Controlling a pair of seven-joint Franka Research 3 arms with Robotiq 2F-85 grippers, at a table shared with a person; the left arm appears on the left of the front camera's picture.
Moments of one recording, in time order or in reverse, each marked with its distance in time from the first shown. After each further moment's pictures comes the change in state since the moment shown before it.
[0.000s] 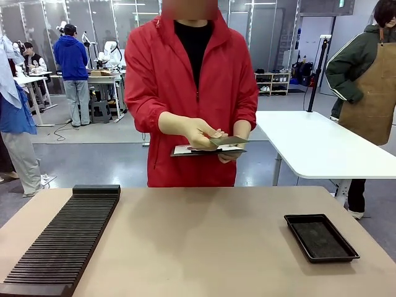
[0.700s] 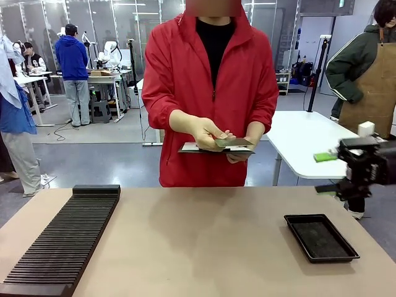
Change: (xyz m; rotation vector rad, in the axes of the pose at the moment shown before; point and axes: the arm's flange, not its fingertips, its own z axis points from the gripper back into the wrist) left arm 0.000 0.000 0.000 0.000 0.001 0.000; right arm 0.085 0.104 -0.145 0.101 0.144 -0.220
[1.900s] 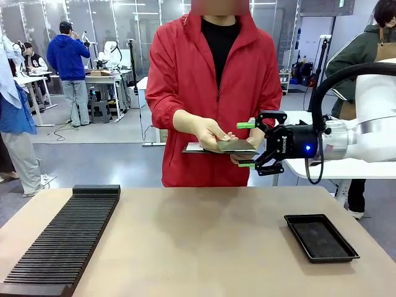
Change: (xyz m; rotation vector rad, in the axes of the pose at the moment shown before) left arm 0.000 0.000 0.000 0.000 0.000 0.000; right arm 0.062 0.039 -0.152 0.178 0.085 -0.235
